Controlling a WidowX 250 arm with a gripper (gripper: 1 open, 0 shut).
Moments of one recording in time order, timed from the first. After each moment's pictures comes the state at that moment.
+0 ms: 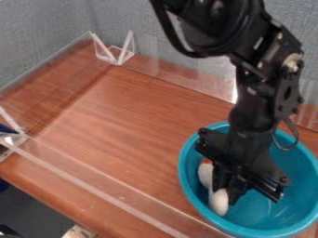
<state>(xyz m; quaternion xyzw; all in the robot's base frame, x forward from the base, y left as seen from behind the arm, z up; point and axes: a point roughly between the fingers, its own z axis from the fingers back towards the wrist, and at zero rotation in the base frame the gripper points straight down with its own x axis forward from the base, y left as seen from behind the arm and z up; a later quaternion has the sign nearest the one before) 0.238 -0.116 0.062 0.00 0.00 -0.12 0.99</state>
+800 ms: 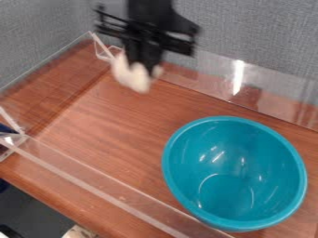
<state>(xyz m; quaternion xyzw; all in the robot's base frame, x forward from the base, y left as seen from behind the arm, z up) 0.258 0.029 0.177 0.05 -0.13 0.11 0.98</state>
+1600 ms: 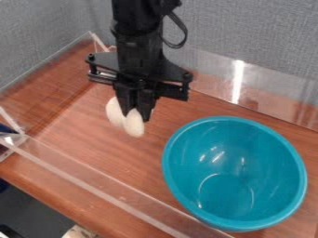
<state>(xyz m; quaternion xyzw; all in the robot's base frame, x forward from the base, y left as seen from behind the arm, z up) 0.233 -0.009 0.136 0.02 -0.10 0.11 0.99</state>
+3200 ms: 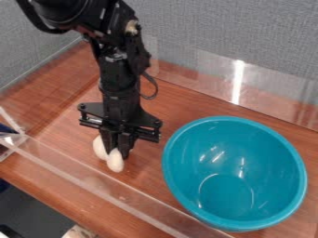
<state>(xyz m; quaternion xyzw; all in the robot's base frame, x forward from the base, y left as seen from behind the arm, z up) 0.240 0.032 0.051 0.02 -0.03 0.12 0.99</state>
